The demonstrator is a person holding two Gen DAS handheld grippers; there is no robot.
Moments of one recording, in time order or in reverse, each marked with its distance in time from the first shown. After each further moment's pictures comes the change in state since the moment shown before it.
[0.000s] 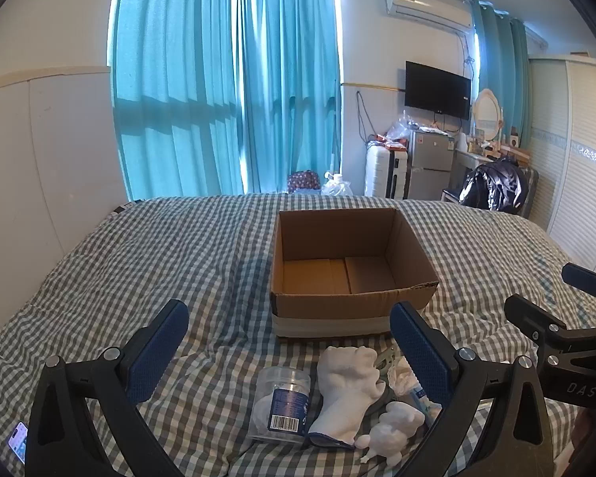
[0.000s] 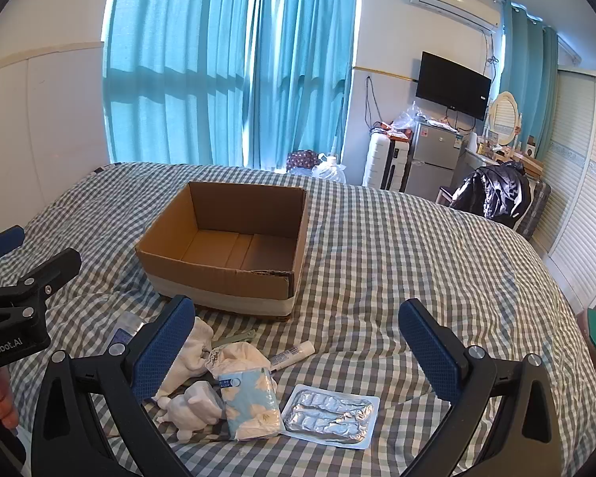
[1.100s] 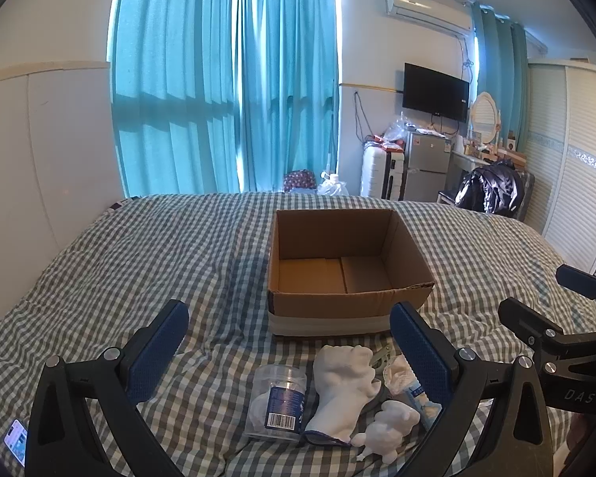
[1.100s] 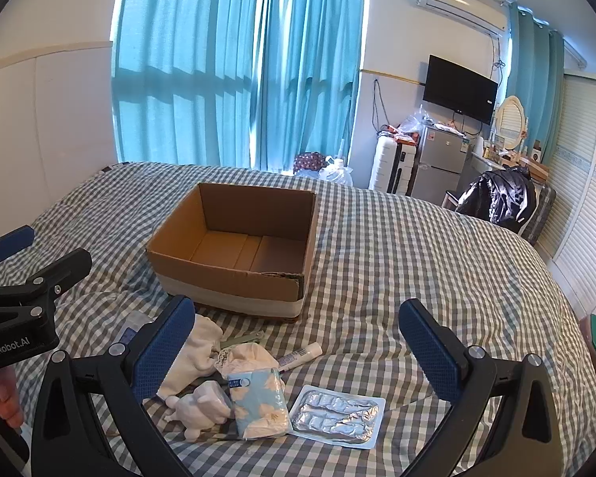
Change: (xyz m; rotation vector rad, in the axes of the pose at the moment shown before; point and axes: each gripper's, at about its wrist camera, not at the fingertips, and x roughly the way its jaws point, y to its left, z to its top) left arm -0.003 0.002 0.000 -0.011 0.001 -0.026; right arm -0.006 0.005 0.004 -0.016 -0.006 0.024
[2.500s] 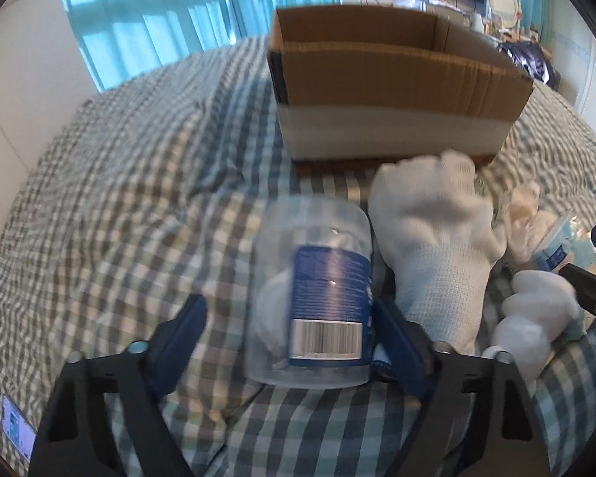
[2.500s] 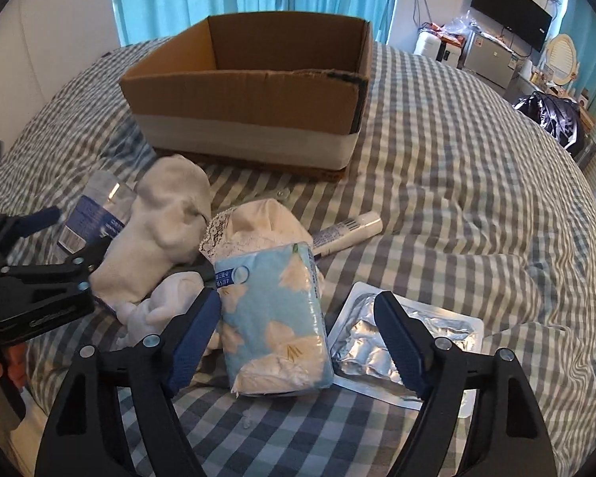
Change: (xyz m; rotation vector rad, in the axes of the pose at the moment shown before) left arm 0.131 0.012 -0.113 0.124 0.470 0.047; right arm 0.116 0.017 -0.092 -0.054 0.425 0.101
